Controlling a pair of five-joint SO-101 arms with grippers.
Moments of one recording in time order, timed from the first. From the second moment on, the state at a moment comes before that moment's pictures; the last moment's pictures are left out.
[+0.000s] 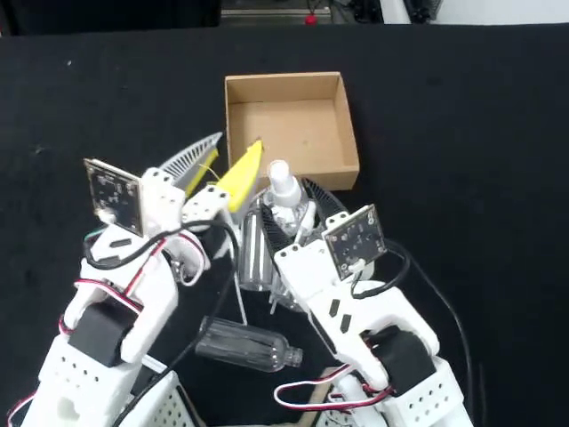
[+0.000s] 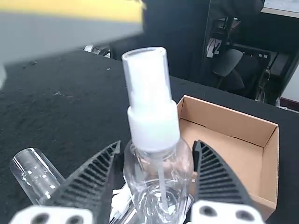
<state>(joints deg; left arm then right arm) 21.9 -73.9 53.5 28.4 9.7 -29.6 -89.2 72.0 41.3 2.7</state>
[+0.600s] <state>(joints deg) 28.7 -74.5 51.5 35.0 9.5 -29.6 -89.2 72.0 41.4 2.7</state>
